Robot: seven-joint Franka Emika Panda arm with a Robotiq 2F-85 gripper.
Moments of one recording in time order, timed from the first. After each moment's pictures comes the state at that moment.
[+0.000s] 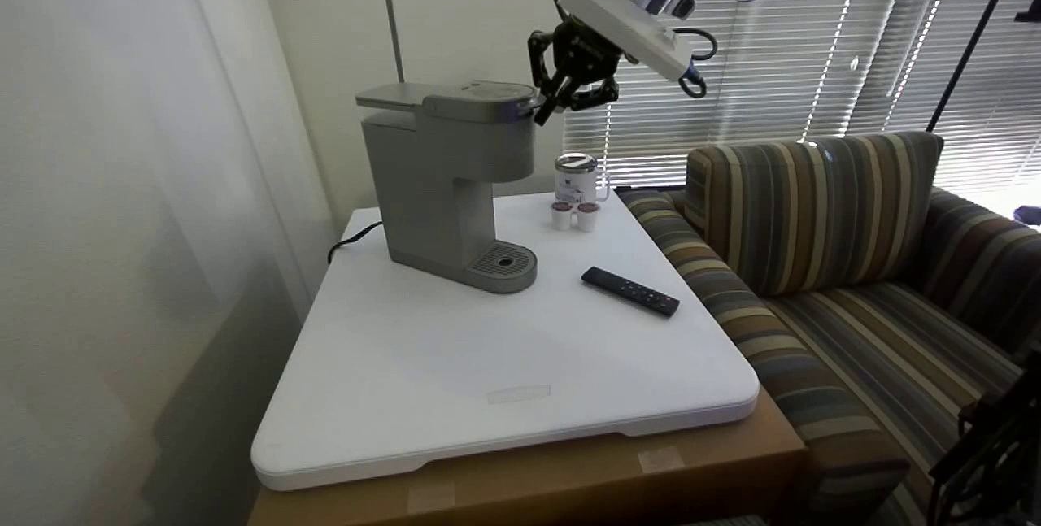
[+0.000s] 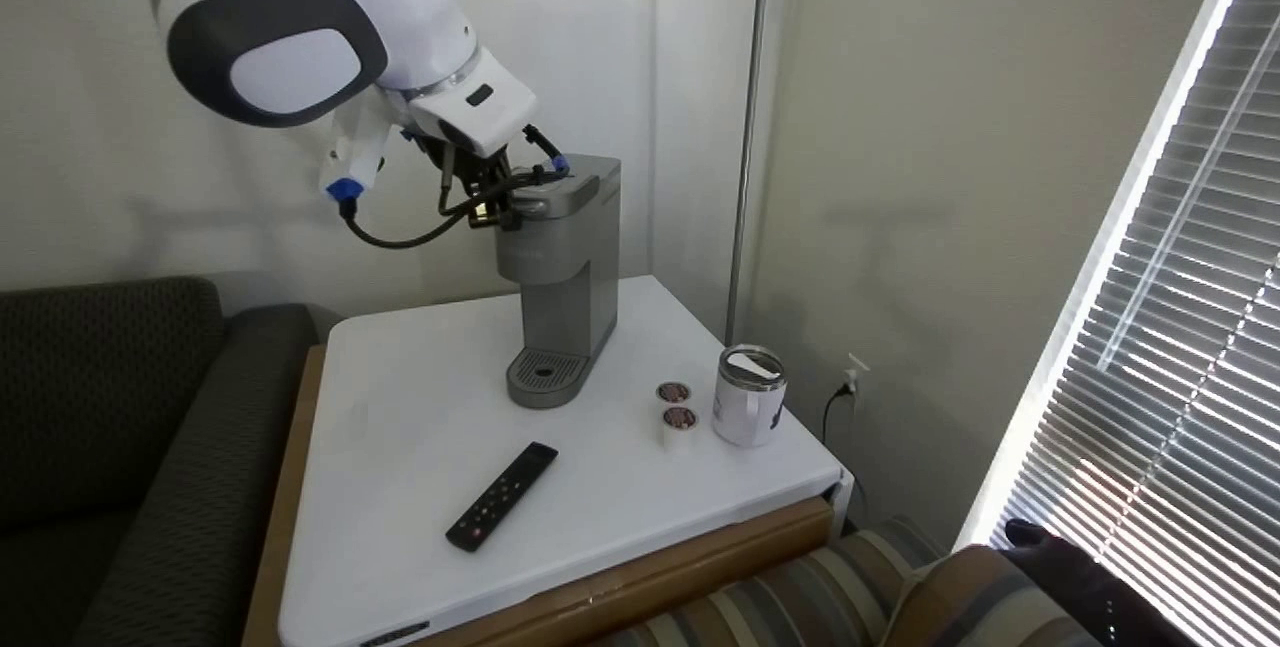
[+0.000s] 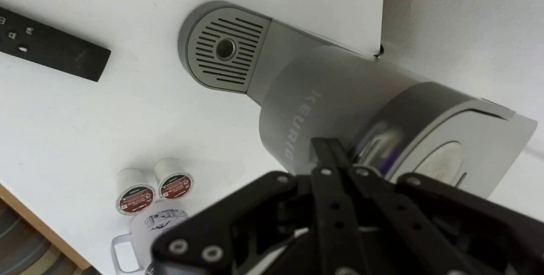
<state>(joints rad) 0.01 0.39 0.13 -2.03 0.57 3.00 0.44</state>
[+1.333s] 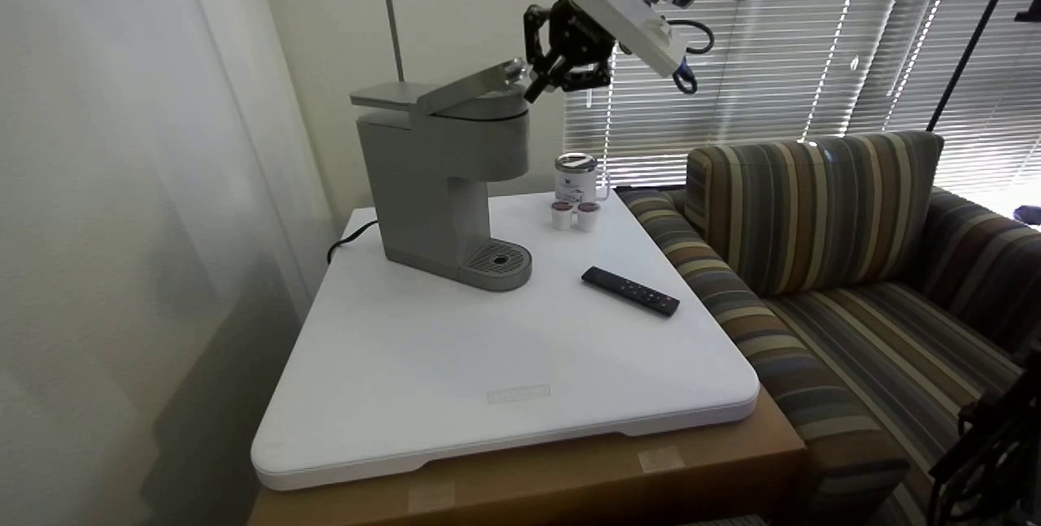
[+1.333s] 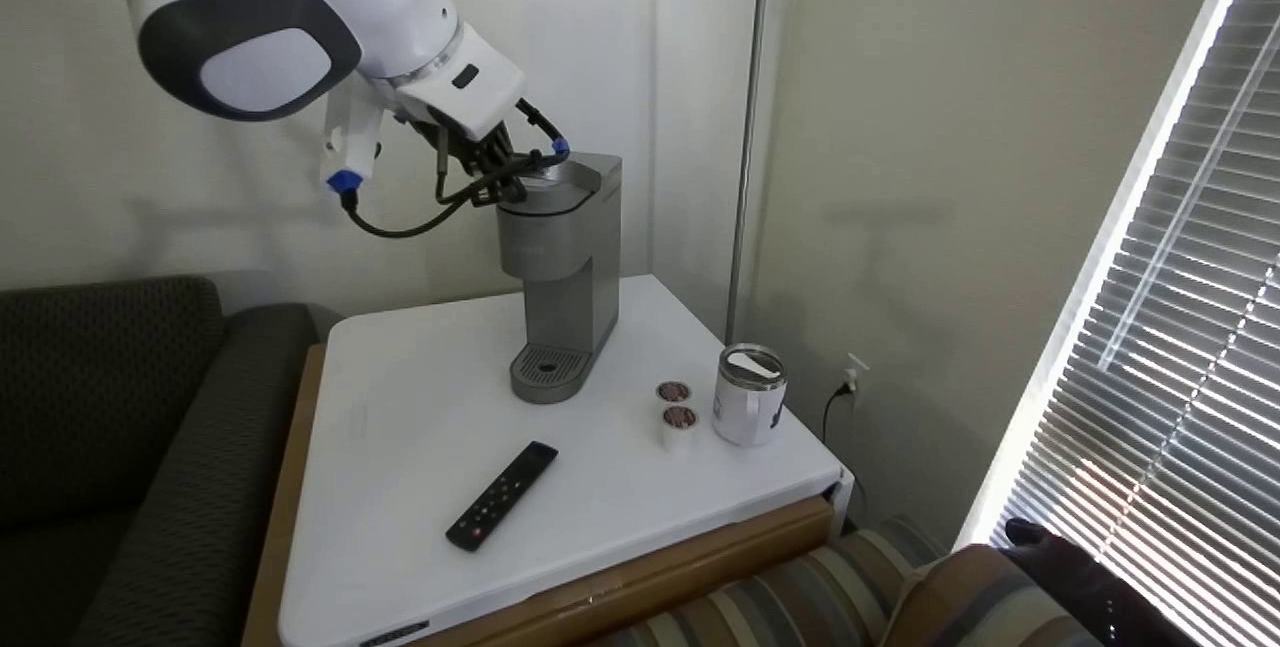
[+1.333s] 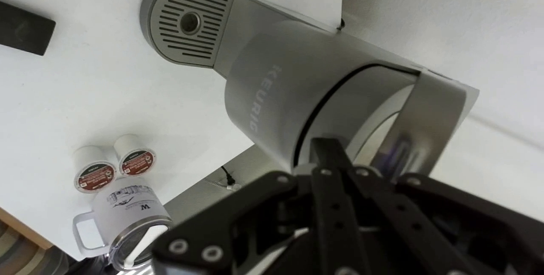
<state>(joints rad) -0.10 0.38 0.29 -2.05 0.64 3.16 0.35</state>
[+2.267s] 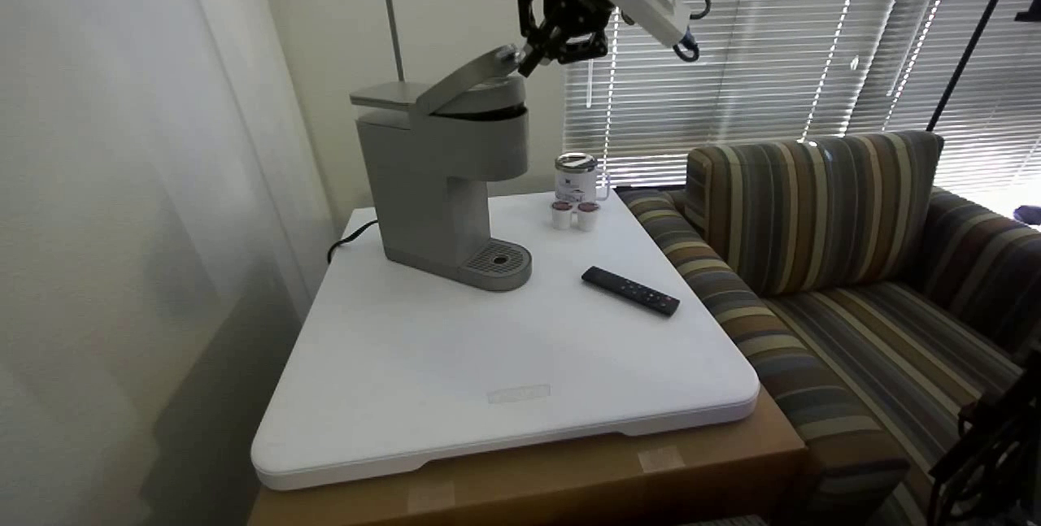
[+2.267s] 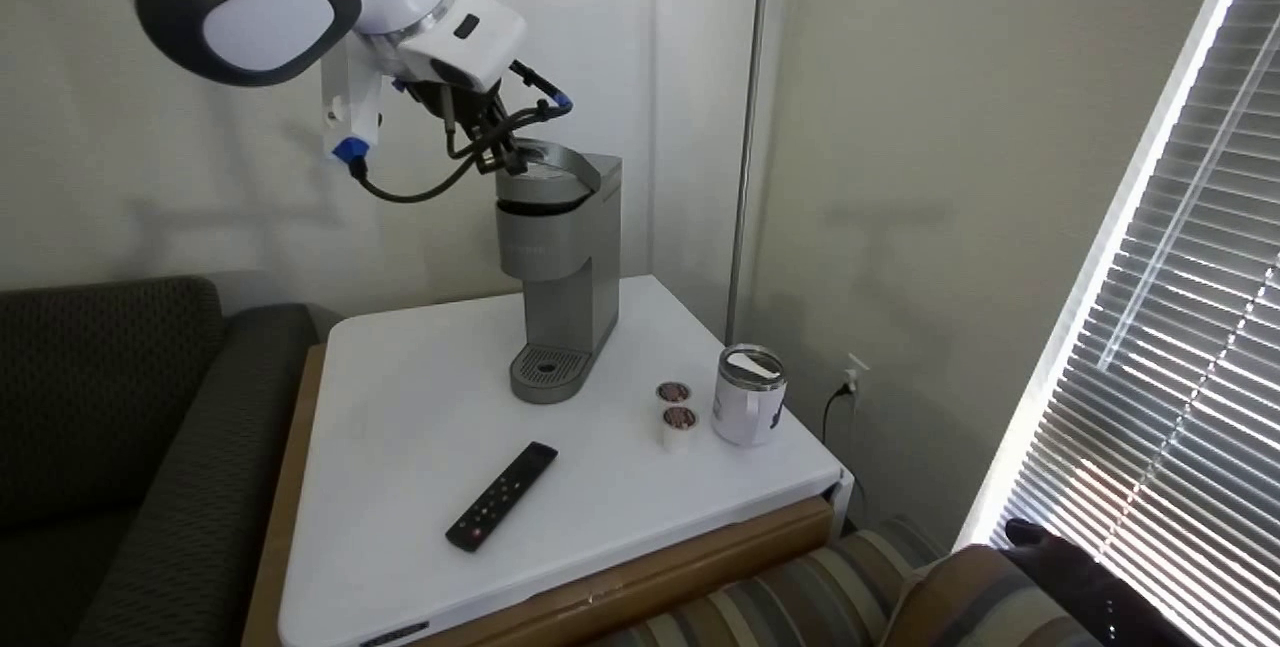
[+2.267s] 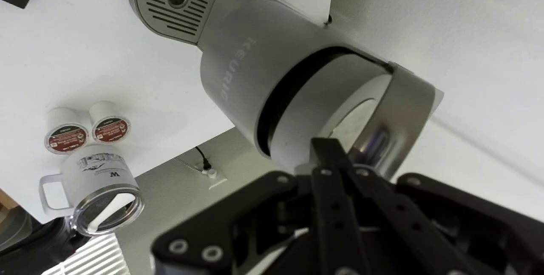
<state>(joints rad) -0.06 0.34 0.23 -2.04 0.53 3.11 0.35</state>
